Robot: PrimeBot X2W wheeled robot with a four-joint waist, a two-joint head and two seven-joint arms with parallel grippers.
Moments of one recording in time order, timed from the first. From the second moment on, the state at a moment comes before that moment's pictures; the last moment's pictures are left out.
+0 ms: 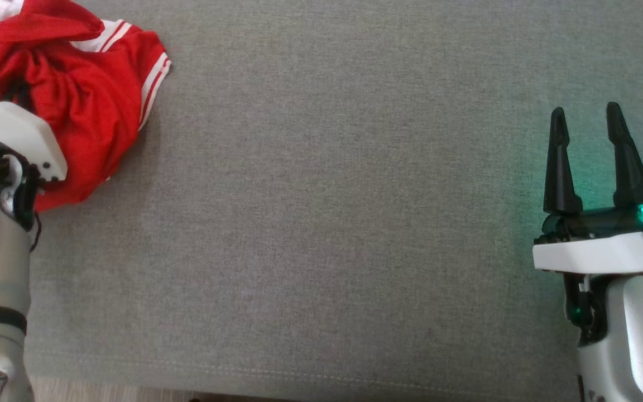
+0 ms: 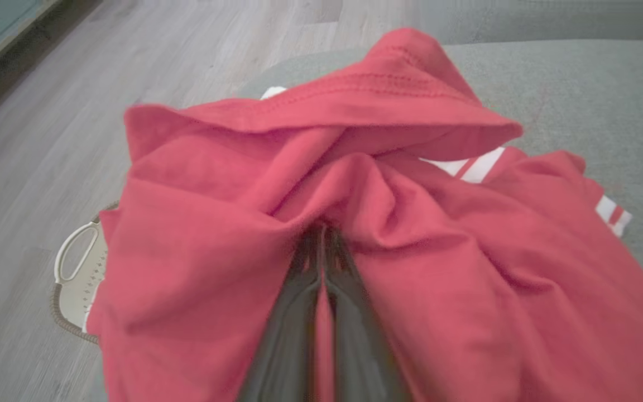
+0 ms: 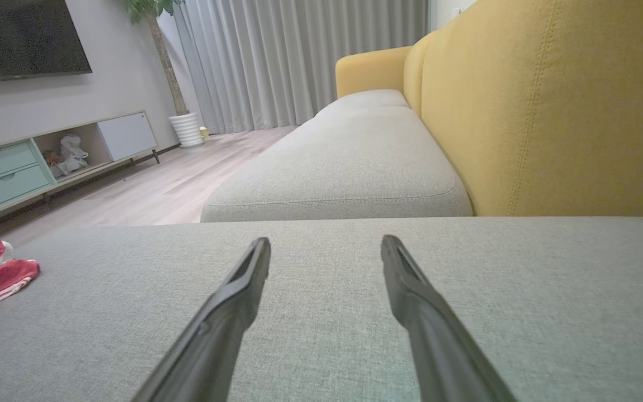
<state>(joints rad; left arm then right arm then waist) -0.82 0.30 -0.05 0.95 -0.13 -0.09 0.00 -0.20 -0.05 -0.02 0.00 0.10 0.13 -0.20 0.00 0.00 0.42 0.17</state>
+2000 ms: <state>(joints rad) -0.91 0.04 -0.87 0.39 -0.54 0.09 -0.24 -0.28 -0.05 -0.12 0.11 0.28 0.13 -0.26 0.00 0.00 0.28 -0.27</state>
